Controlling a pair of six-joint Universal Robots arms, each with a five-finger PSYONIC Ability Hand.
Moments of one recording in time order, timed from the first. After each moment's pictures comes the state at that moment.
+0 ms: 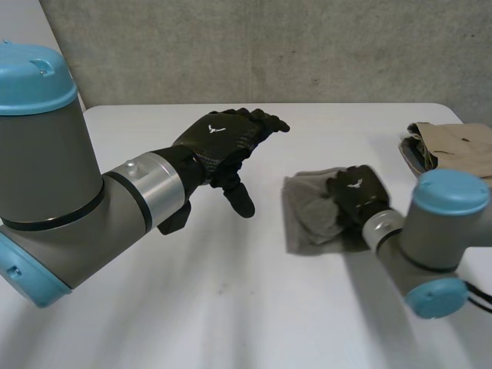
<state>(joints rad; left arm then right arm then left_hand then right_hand) 4.11 -1.88 -1.28 2.98 -1.28 3.19 1.94 -0.96 1.57 -0.38 1.46 2.60 0.19 0.20 0.21 0.20 0.04 0.89 1.15 1.11 1.18 0.90</state>
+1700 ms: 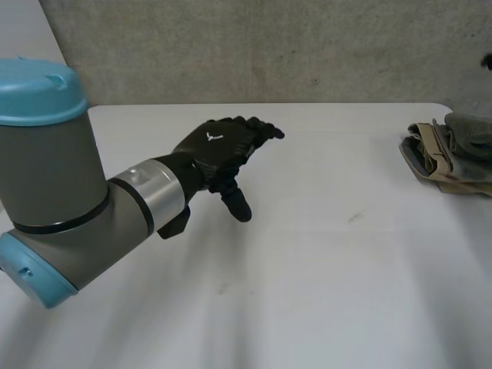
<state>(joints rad) 4.12 -1.89 -1.30 3.01 -1.29 3.19 1.46 -0.89 0.66 0.27 1.28 2.49 0.19 0.20 0.21 0.20 0.04 0.20 0.22 0.22 0.24 0.06</state>
